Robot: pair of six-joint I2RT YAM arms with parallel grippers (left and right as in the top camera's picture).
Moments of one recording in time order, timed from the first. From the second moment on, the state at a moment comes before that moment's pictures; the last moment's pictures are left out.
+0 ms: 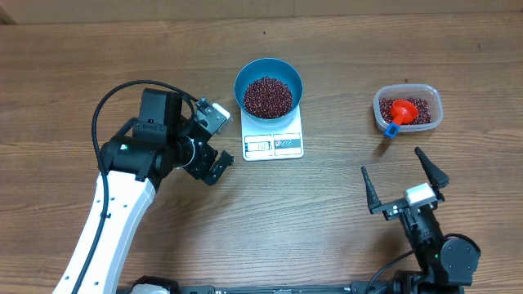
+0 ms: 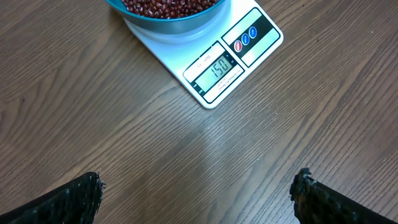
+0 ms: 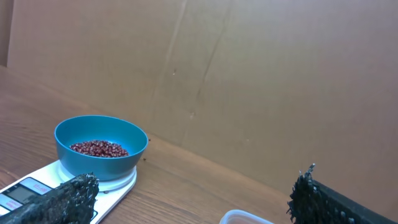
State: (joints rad) left arm -0.20 1.31 1.15 -0.92 0.29 0.43; right arm -0.05 0.07 0.09 0.14 -0.38 -0.27
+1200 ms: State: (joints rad) left arm -0.20 1.31 1.15 -0.92 0.29 0.43; right arm -0.05 0.01 0.02 -0.02 -0.16 0.08
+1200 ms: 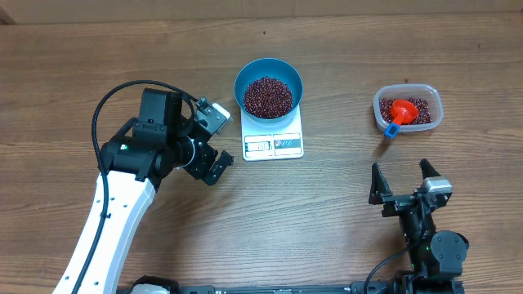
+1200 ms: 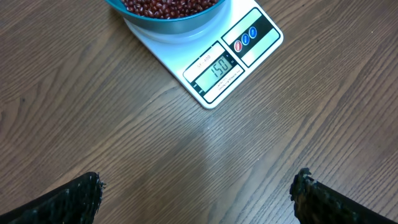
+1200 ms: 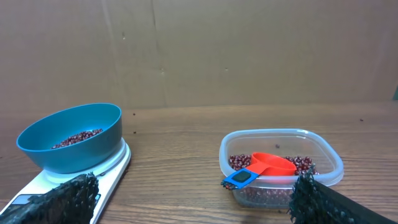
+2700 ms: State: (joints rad) left arm -0.20 1.31 1.15 -0.92 0.29 0.43; right arm 0.10 0.01 0.02 -0.02 -0.15 0.08
